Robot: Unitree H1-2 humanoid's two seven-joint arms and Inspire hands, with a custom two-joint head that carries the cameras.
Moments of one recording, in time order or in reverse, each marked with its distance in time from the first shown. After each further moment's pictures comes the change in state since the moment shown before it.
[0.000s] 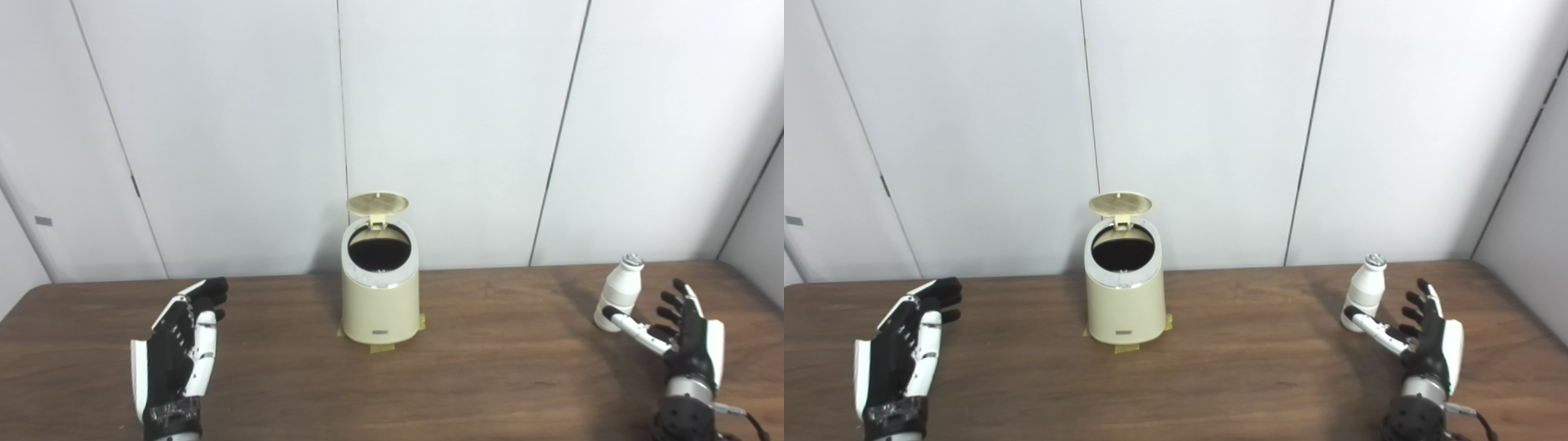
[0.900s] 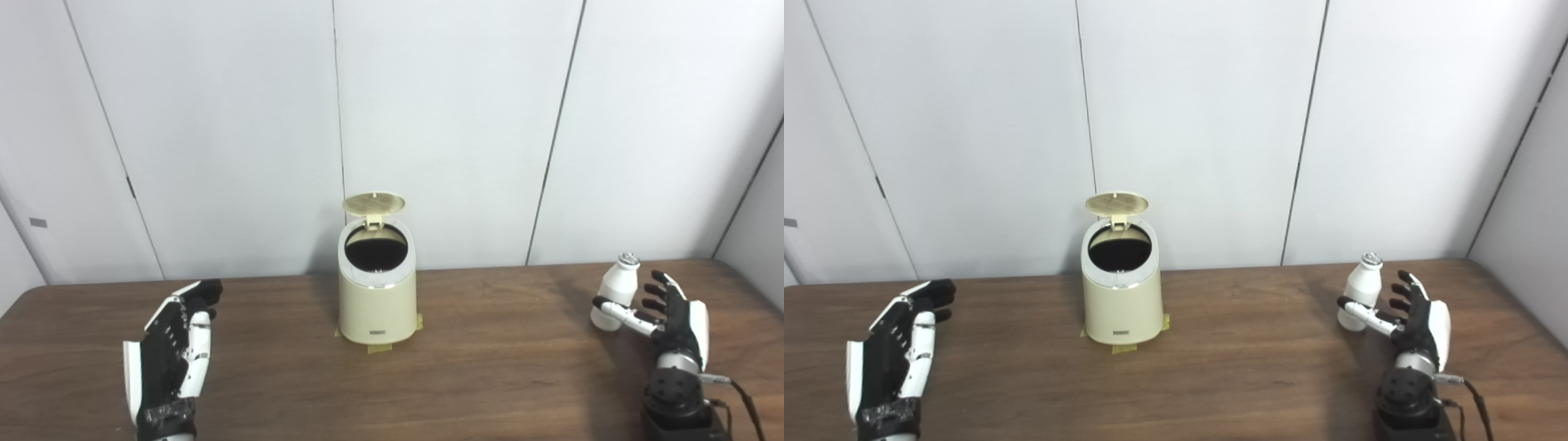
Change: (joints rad) left arm 0.000 -0.001 0.005 -0.004 0.041 0.000 0.008; right arm -0.115 -0.072 0.057 0.186 -0.001 0.009 -0.003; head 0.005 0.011
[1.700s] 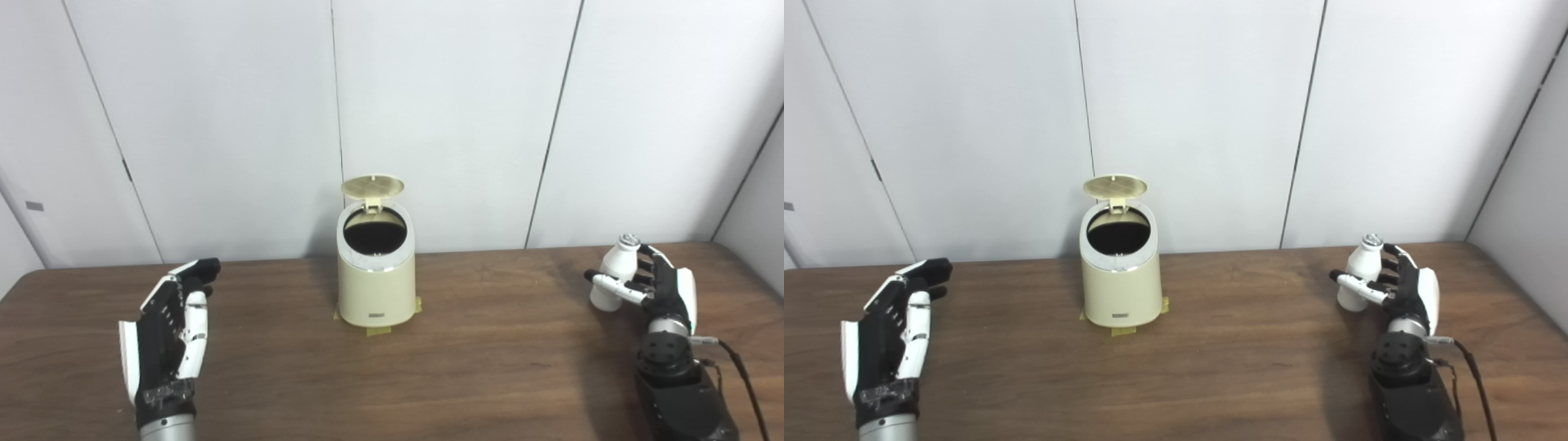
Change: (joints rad) left arm 0.000 -0.008 -0.002 -0.032 0.013 0.000 0.000; right arm -0.069 -0.029 0.043 0.127 0.027 -0.048 0.008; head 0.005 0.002
